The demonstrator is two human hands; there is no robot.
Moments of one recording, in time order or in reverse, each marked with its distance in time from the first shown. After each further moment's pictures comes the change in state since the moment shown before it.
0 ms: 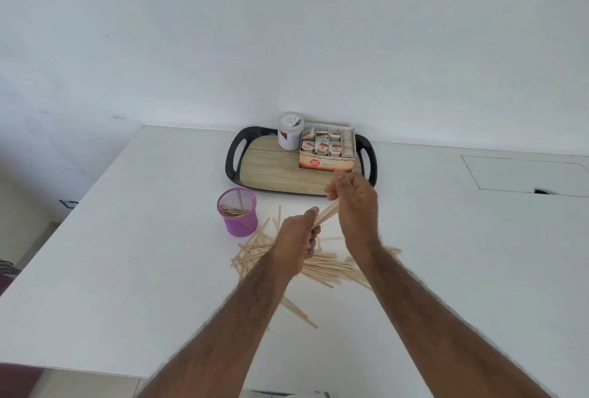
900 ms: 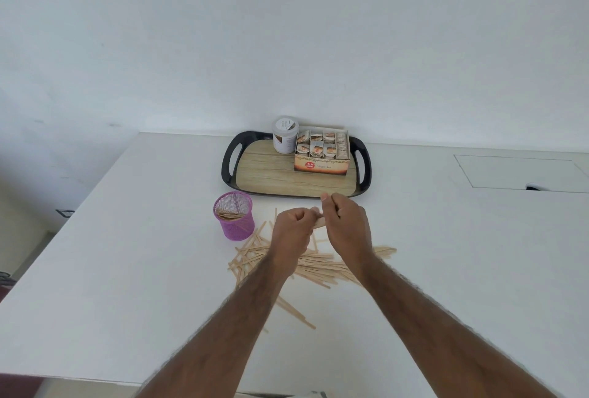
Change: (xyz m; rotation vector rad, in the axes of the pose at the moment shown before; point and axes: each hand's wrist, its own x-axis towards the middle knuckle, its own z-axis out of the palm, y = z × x) left_hand -0.023 0.009 0.001 0.164 0.001 0.360; right_hand -0.016 0.011 -0.012 -0.488 -0.056 -0.020
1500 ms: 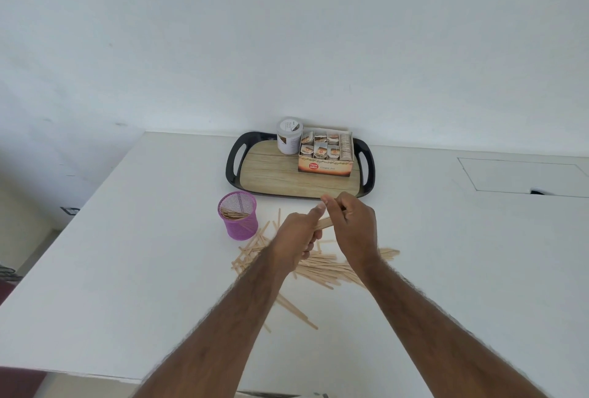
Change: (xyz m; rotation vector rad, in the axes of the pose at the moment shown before) left_hand -0.003 0.019 -0.004 0.111 -0.099 -0.295; right_hand 0.004 0.013 0.002 0.091 0.085 -0.166
